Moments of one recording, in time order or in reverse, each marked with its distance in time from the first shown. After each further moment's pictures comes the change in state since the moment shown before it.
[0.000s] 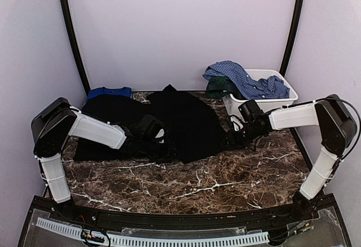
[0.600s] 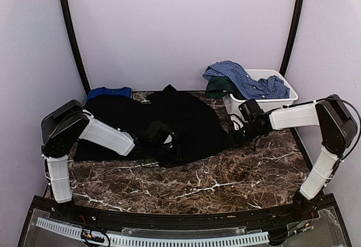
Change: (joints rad) left arm -0.072 0.098 0.020 0.185 0.002 -0.104; right arm 0.000 0.008 -0.001 0.024 0.009 0.003
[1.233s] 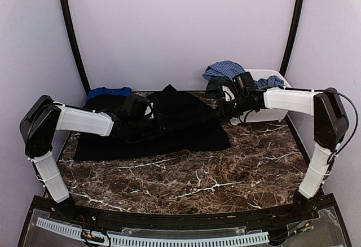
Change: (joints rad) left arm 0.186 -0.189 0.021 -0.027 0.021 0.032; right arm 0.000 0.068 0.344 -0.039 -0.004 -0.030
